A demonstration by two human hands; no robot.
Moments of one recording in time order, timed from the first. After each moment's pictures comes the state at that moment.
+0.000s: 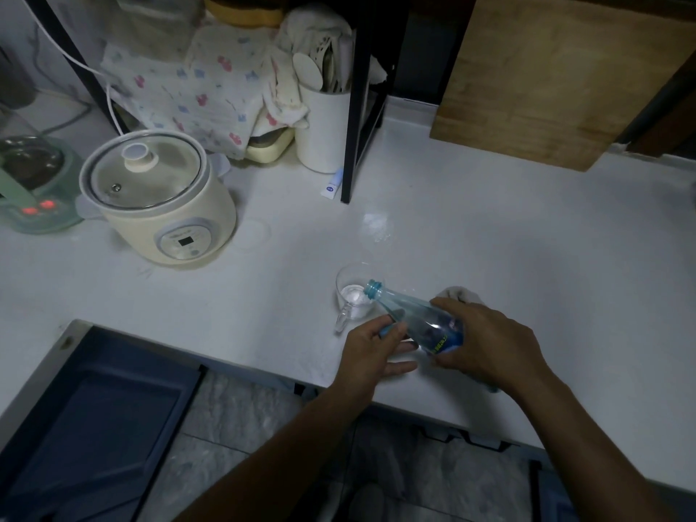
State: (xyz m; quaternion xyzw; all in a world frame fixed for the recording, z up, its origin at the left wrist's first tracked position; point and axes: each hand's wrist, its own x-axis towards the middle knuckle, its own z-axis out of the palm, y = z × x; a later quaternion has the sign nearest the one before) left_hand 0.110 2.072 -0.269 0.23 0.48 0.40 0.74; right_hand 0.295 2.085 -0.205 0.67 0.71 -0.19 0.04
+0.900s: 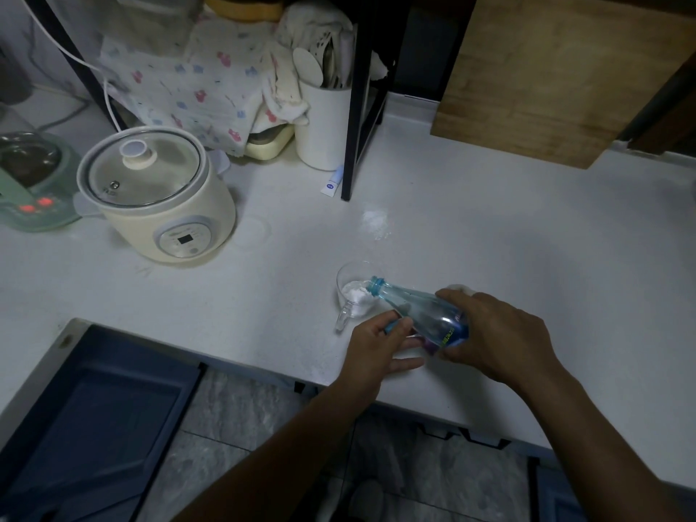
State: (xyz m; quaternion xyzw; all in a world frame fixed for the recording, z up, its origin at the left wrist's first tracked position) left_hand 0.114 2.073 -0.261 0.25 0.47 0.40 0.74; right_hand 0.289 2.083 -0.178 0.66 0.74 -0.14 0.06
